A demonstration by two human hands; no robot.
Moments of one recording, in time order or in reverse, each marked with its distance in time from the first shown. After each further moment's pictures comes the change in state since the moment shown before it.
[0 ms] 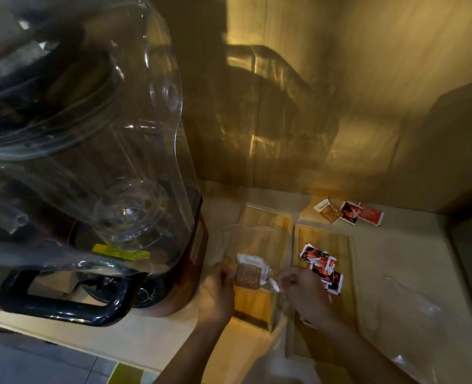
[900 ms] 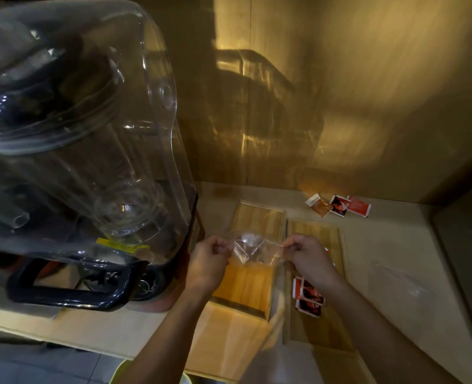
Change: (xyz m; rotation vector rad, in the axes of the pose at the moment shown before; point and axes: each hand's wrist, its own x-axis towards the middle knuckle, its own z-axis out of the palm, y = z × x) left_hand -0.001 0.058 -0.033 -0.139 -0.073 0.067; right_hand -0.008 -0.042 -0.039 0.224 -0.002 -0.071
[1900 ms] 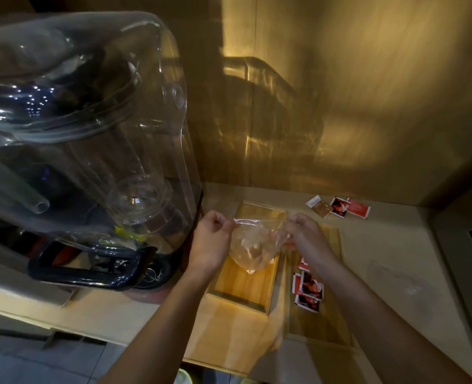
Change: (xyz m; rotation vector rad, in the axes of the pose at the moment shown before) left_hand -0.011 0.035 -0.006 -0.050 0.110 0.127; right_hand -0.015 -0.041 0.001 0.279 0.009 -0.027
